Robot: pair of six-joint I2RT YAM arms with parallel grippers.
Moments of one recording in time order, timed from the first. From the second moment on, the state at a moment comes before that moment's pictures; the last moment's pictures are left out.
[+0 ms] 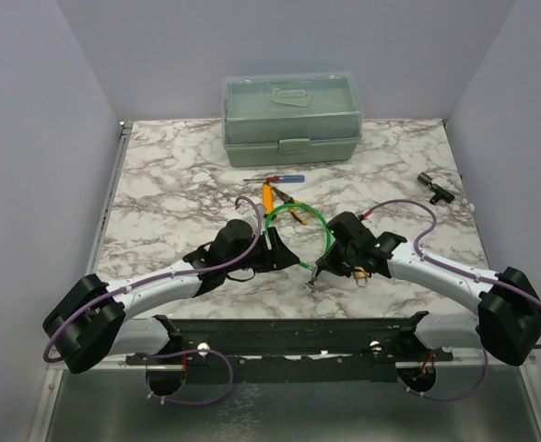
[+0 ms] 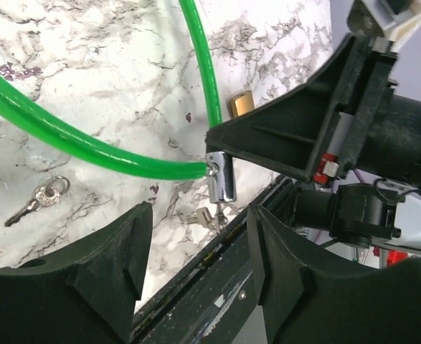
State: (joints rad) left arm -0.83 1.21 0.53 0.22 0.22 -0.93; right arm 0.75 1.27 0.72 -0.50 0.14 1.32
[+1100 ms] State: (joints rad) left arm -0.83 1.39 0.45 0.48 0.08 -1.24; right arm 0.75 1.22 0.75 -0.52 0.11 1.24
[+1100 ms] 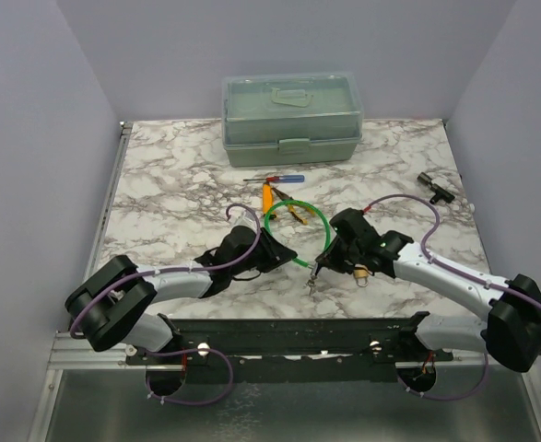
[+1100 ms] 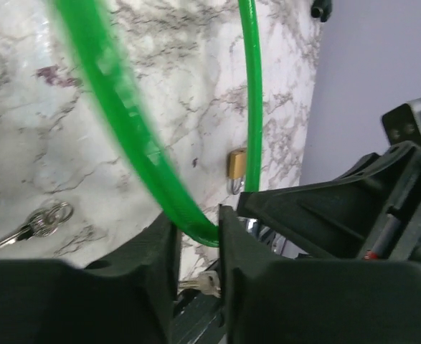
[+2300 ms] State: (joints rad) left arm -0.82 1.33 0.36 0.60 -0.01 -1.53; right arm 0.75 0.91 0.31 -0.17 0.03 1.58
